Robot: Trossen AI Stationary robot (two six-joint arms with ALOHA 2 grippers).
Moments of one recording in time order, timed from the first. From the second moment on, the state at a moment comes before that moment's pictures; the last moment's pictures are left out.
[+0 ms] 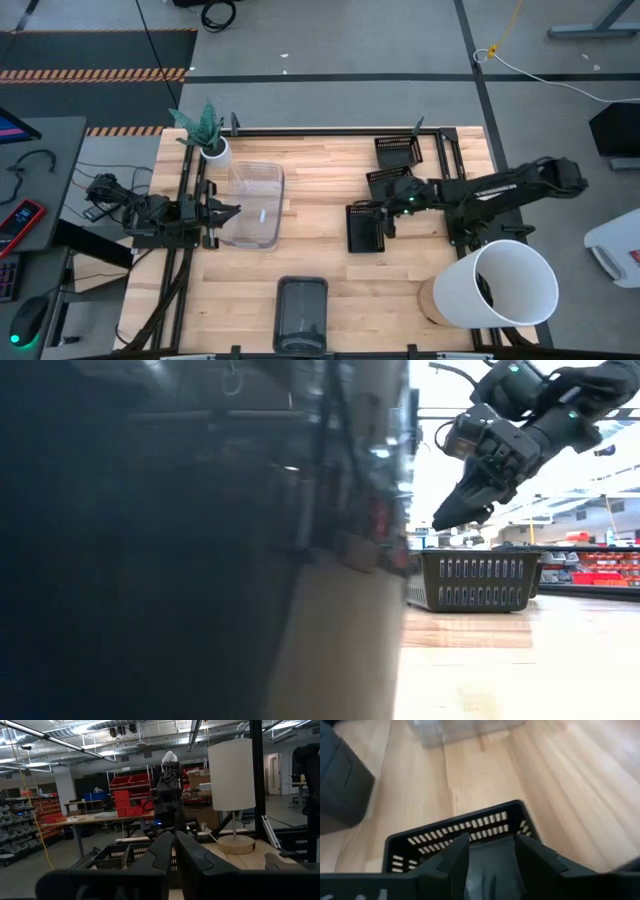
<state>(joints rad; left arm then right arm) -0.44 0.01 0.01 0.29 -0.55 0.25 -0.07 1.13 0.43 0.08 -0.02 0.23</state>
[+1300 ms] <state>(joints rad) -0.44 0.01 0.01 0.30 -0.55 0.25 0.34 1.58 0.91 -0.30 0.11 0.23</state>
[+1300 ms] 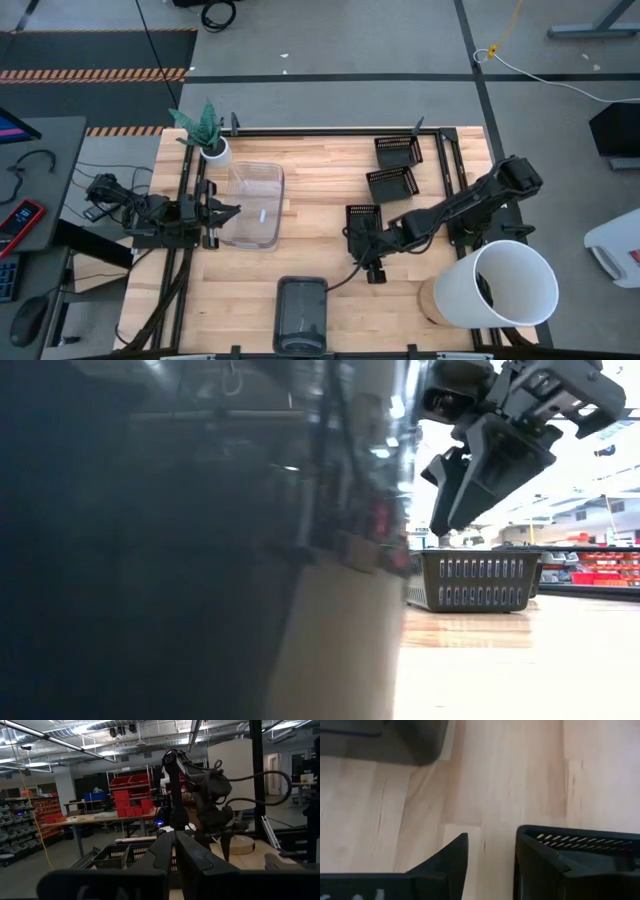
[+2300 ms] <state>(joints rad) -0.44 0.01 0.01 0.30 -0.55 0.25 0.34 1.69 0.90 -0.41 0.23 0.26</state>
